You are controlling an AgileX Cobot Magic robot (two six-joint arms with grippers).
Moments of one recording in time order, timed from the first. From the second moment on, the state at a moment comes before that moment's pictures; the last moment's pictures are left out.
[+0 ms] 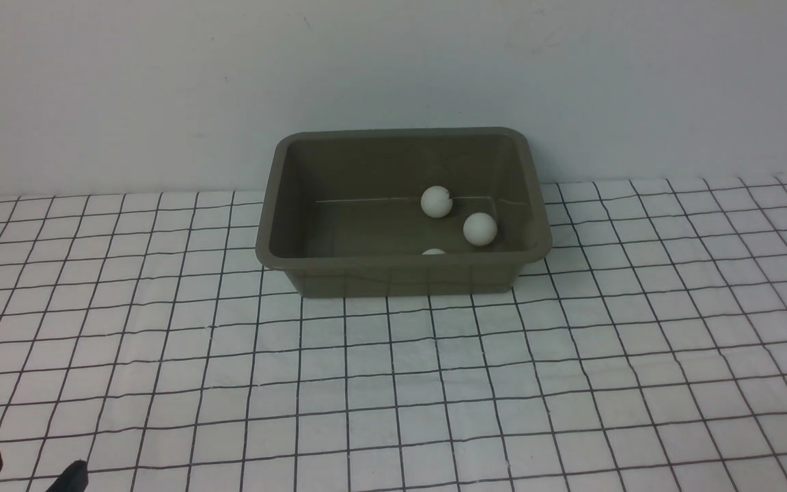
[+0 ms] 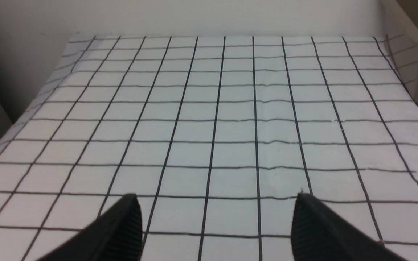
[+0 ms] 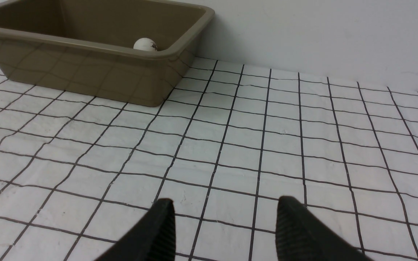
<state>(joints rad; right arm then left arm) 0.11 -0.01 0.02 0.36 0.42 -0.44 0.09 -0.01 -0.01 0.17 0.42 -0.19</state>
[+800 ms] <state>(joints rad) 0.11 -0.01 0.02 0.36 0.42 -0.44 0.09 -0.01 0.03 0.17 0.39 -0.23</state>
